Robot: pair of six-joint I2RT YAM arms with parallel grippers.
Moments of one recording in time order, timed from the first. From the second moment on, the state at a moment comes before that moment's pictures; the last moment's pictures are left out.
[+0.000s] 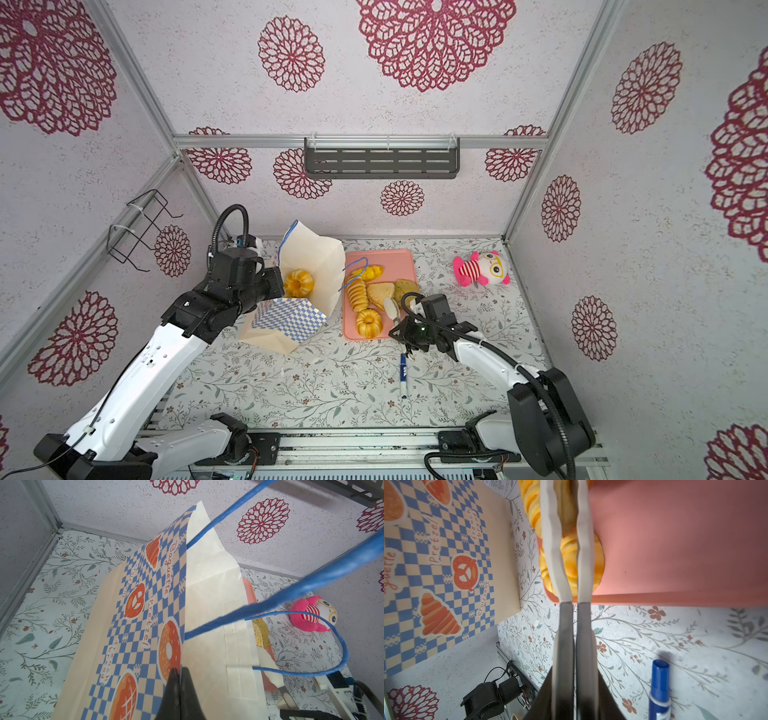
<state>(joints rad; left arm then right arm) -0.42 1.16 1.29 -0.75 -0.23 -0.48 0.46 1.28 0.70 -0.26 -0.50 0.83</state>
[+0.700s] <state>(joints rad) -0.42 1.16 1.29 -0.75 -0.23 -0.48 0.46 1.08 1.01 -0.64 -0.25 0.65</state>
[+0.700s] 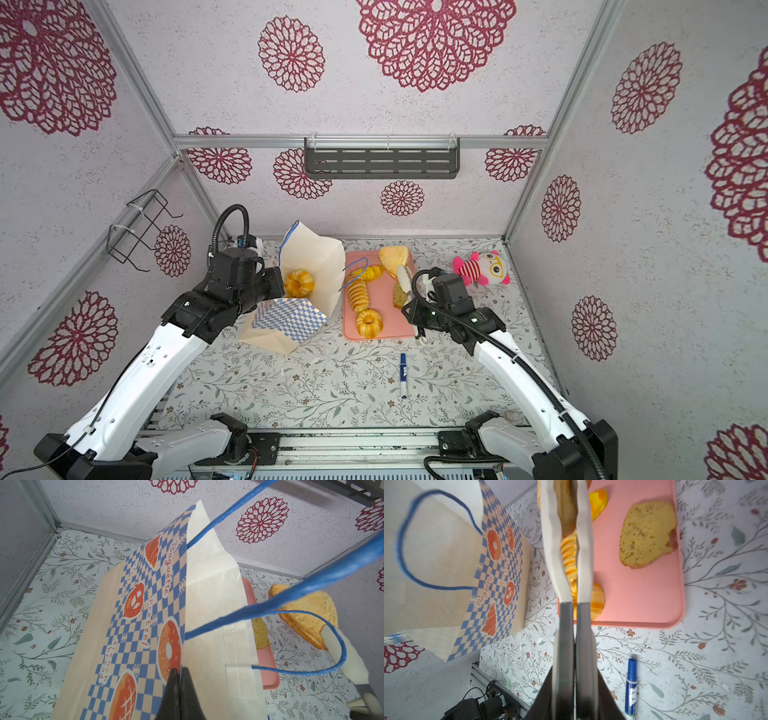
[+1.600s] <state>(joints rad) -0.42 1.18 1.29 -0.74 -0.22 -0.48 0.77 1.19 1.29 -0.69 -0.18 0.47</state>
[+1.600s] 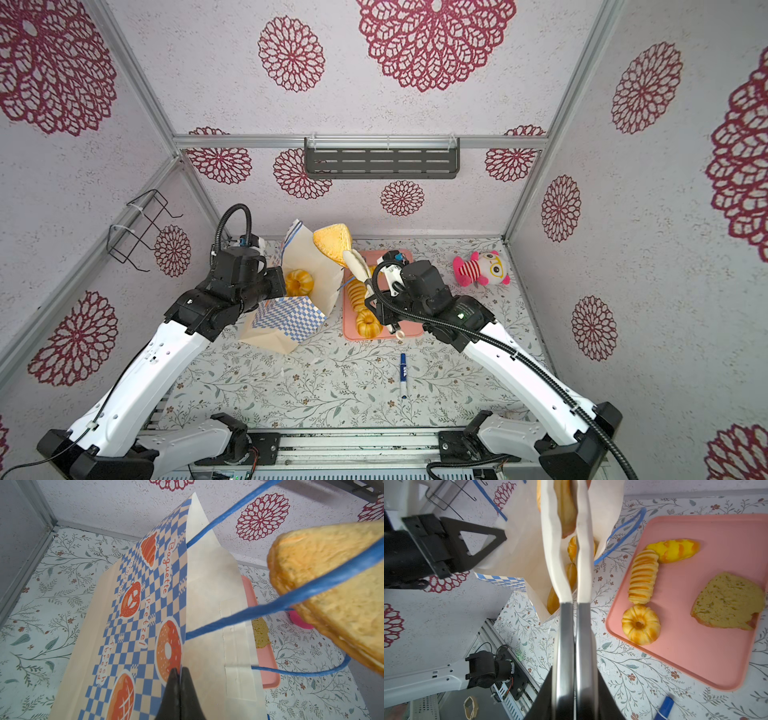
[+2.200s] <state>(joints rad) -0.41 1.17 1.29 -0.75 -0.22 -0.48 0.86 1.35 1.41 -0.79 -0.11 0.39</state>
